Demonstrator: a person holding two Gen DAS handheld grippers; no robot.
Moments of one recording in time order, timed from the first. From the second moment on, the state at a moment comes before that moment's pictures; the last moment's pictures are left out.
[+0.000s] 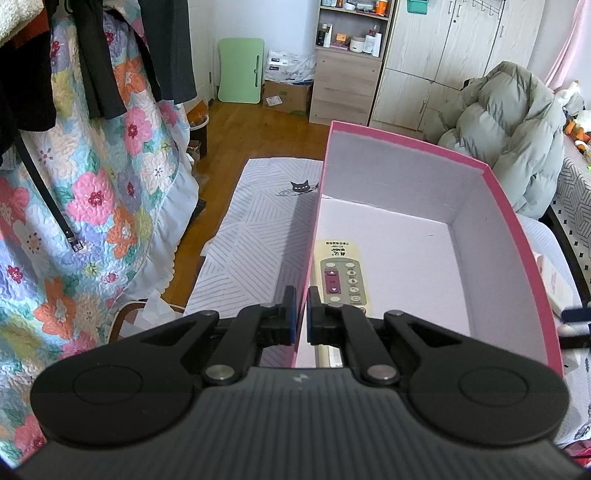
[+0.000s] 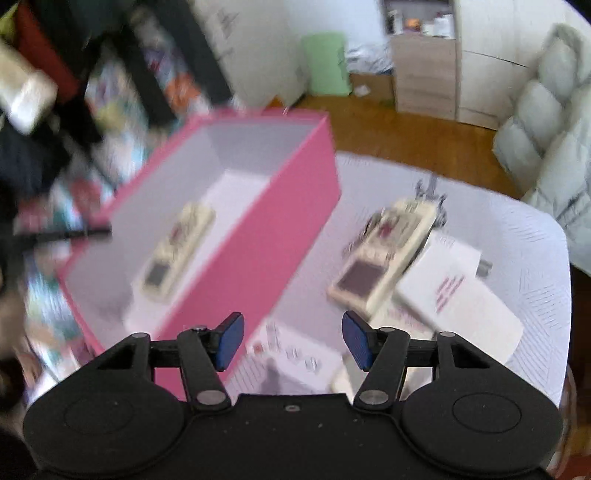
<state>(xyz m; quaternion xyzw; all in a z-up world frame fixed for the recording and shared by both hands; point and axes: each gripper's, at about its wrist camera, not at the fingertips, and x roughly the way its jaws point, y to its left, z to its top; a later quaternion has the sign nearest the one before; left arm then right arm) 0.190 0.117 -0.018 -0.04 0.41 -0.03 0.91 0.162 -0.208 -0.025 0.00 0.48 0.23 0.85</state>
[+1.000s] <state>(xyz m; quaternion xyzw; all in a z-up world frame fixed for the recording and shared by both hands) 0.196 0.122 -0.022 -0.06 0.42 -0.03 0.91 0.201 -0.178 -0.057 -0.10 0.49 0.26 0.83</state>
